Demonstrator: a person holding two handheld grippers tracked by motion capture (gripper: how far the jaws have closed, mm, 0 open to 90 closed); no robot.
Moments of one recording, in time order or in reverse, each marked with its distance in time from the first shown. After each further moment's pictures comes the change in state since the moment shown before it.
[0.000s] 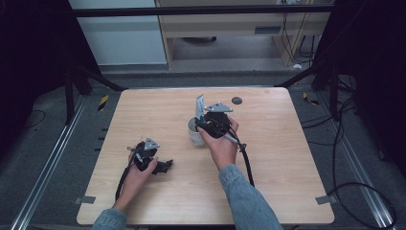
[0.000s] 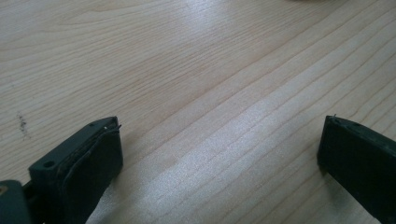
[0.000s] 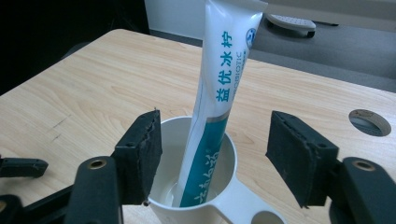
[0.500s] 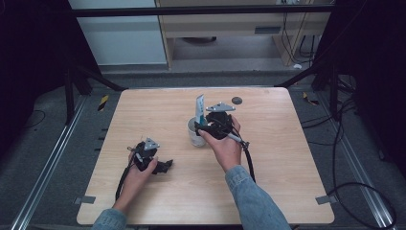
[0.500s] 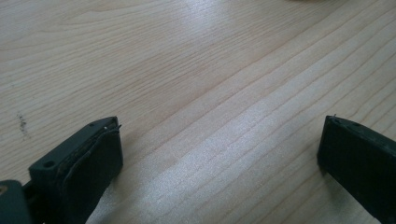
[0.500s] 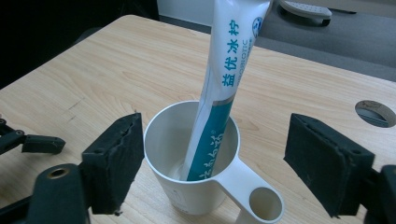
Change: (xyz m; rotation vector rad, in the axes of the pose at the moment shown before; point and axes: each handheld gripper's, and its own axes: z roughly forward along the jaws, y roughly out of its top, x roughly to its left) left arm 0.000 0.000 0.000 0.000 0.000 -0.001; right arm -0.003 0.003 -0.013 0.059 0.045 -0.013
